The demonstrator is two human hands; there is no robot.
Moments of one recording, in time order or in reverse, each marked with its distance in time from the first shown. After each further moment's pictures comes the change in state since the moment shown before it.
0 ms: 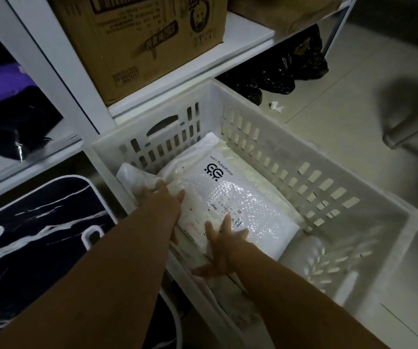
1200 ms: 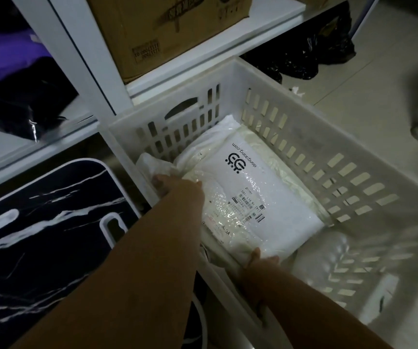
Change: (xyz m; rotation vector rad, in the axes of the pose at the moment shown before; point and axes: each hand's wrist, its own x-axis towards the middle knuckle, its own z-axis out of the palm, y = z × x) left_hand 0.010 0.012 0.000 0.316 -0.064 0.001; right_hand 0.001 0.016 0.067 0.170 -0.140 0.382
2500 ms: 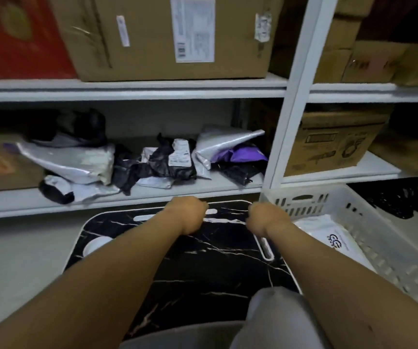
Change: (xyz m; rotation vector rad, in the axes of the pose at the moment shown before) left_hand -0.317 -0.268 0.145 -0.312 0.663 -0.098; right_hand -0.368 -0.166 -0.061 -0.364 0.805 -0.736
